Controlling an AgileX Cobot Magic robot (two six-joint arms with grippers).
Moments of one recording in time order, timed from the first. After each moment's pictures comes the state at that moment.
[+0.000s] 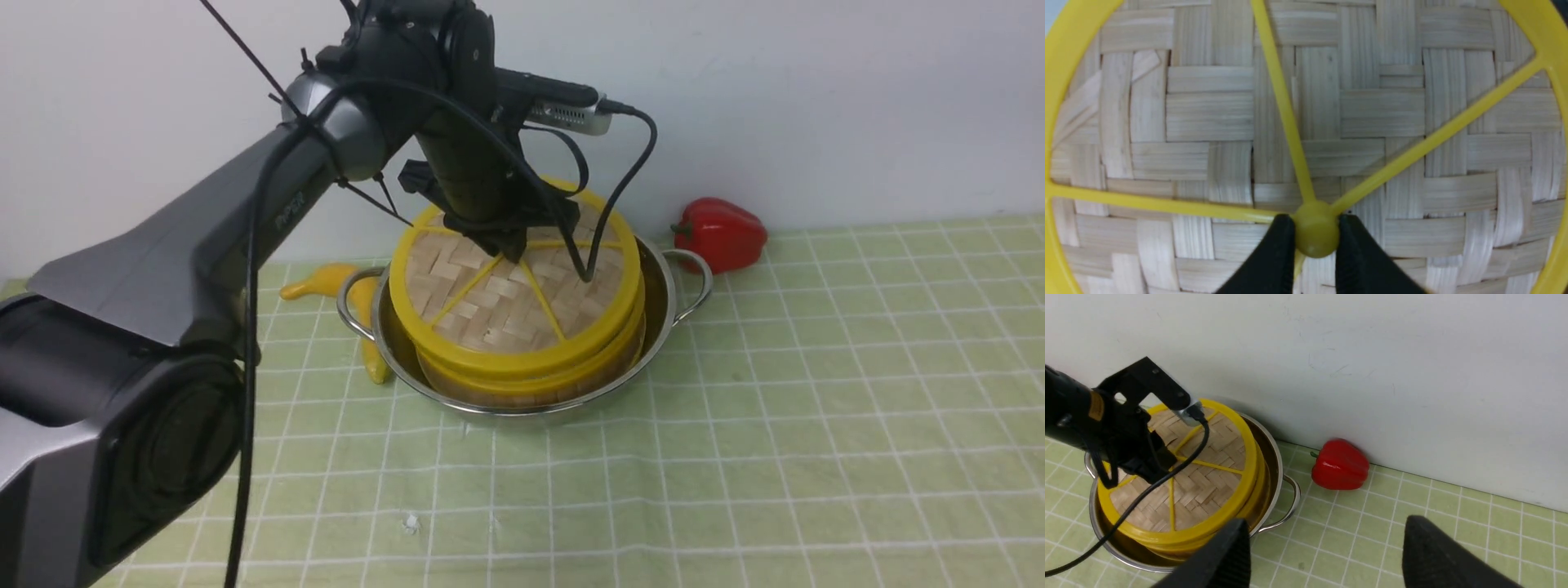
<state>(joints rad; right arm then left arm) 0.20 1.28 -1.76 0.12 1.24 0.00 -0.42 2.27 -2.20 0.02 1.23 0.00</state>
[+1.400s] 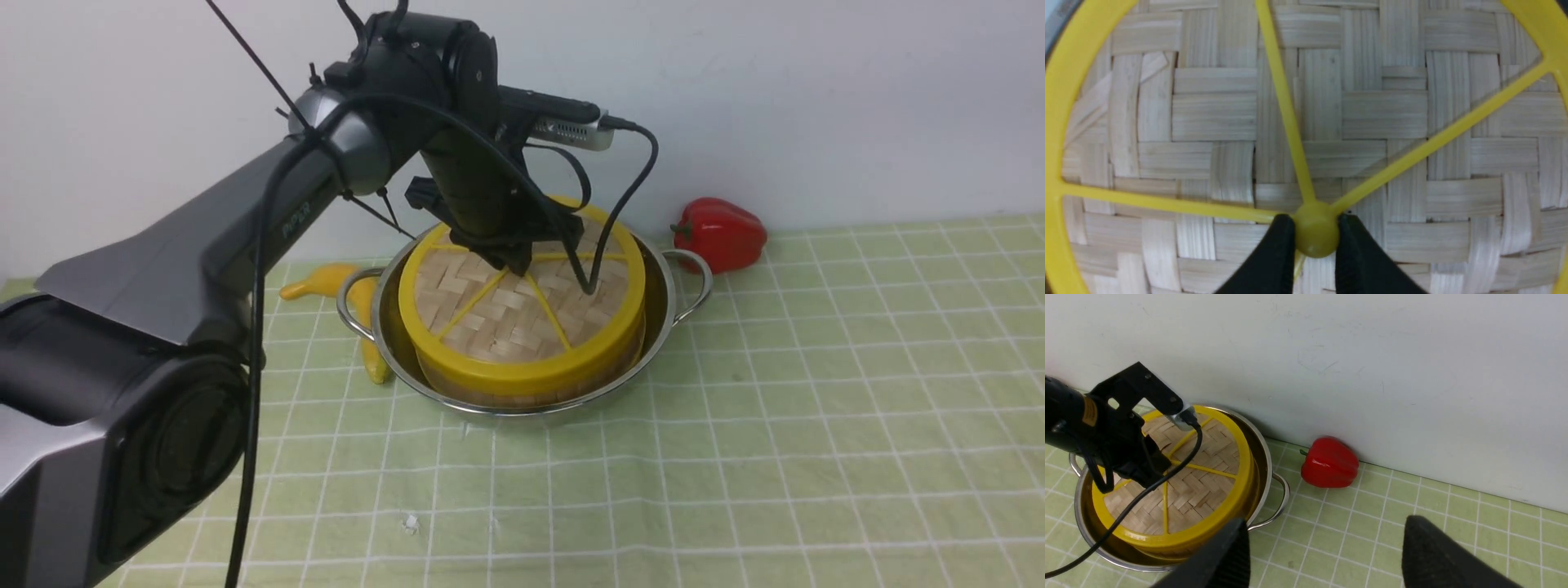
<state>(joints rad) 0.20 1.28 -1.76 0.10 1.24 0.00 -0.42 2.31 -2.18 0.01 1.16 0.00</state>
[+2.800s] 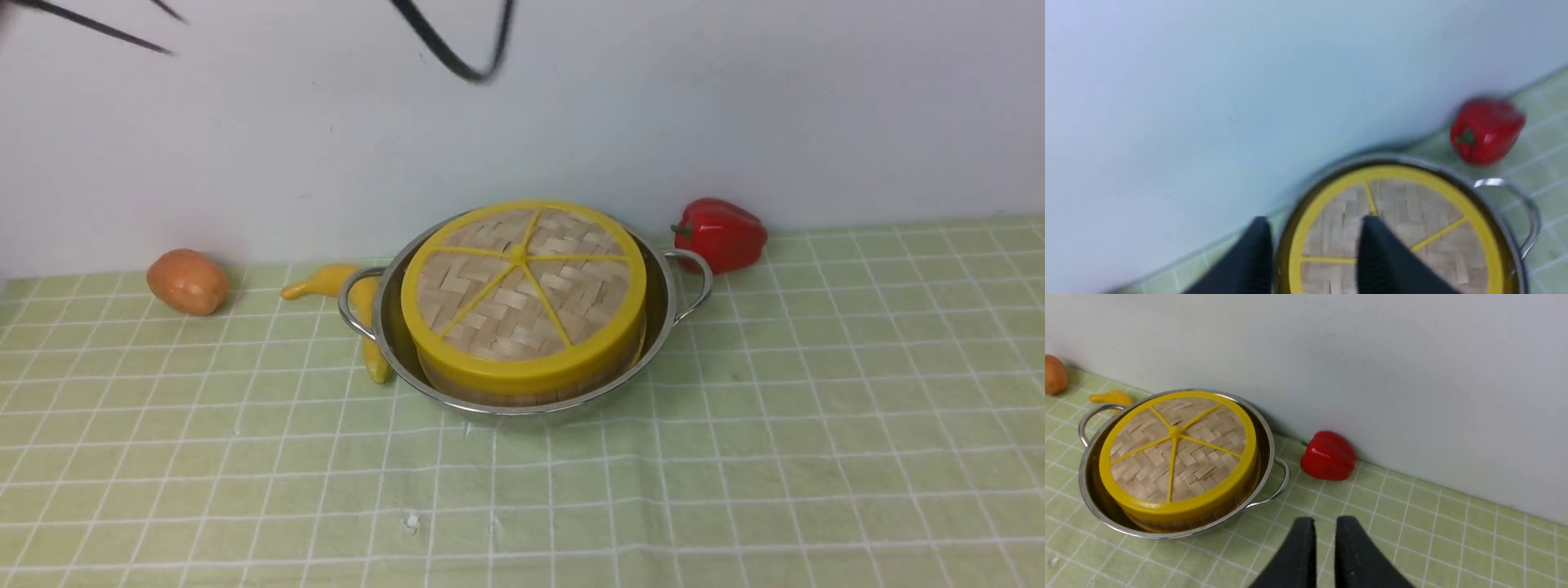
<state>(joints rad) 0.20 0.93 -1.34 0.10 1.04 -0.10 -0.42 1.86 -2.35 0.17 1.22 0.04</state>
